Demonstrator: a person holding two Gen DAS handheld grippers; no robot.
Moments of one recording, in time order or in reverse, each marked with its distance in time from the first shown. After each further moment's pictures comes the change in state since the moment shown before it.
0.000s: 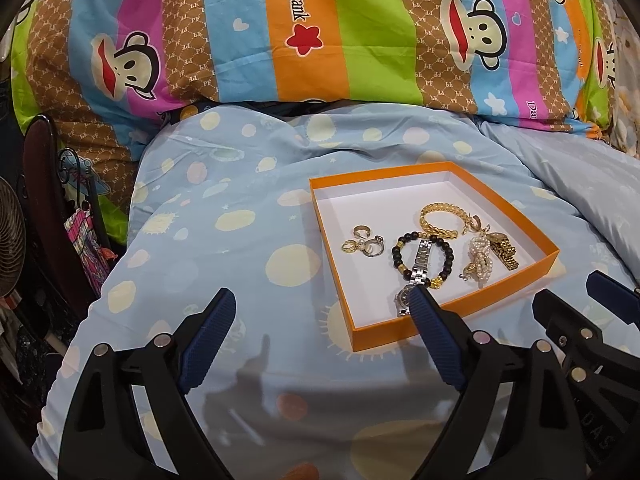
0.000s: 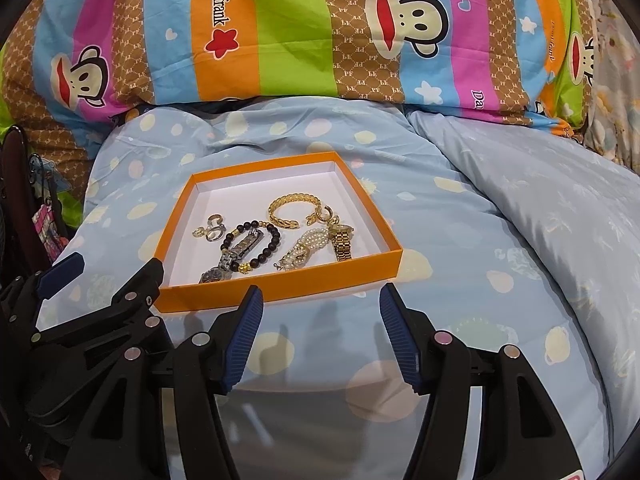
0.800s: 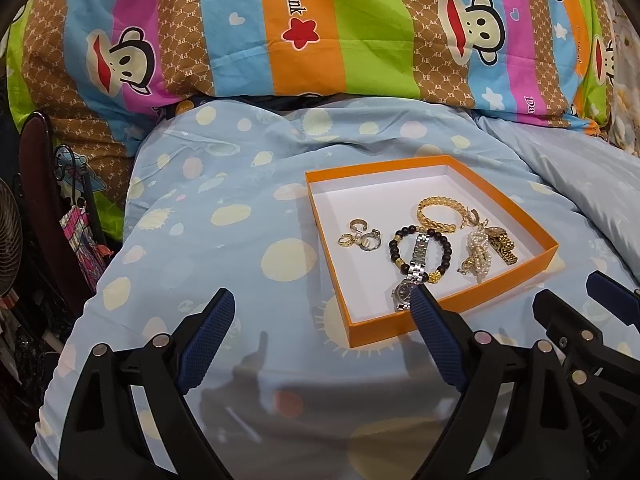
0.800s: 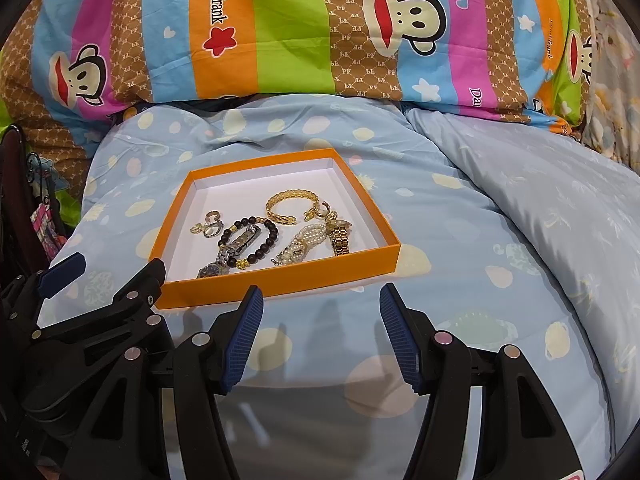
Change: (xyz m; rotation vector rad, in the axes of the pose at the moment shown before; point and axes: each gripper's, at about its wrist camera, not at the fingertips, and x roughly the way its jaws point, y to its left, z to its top) left arm 0.002 0.000 -0.001 0.003 0.017 -0.008; right arm 0.000 -0.001 -0.002 0.000 0.001 -0.002
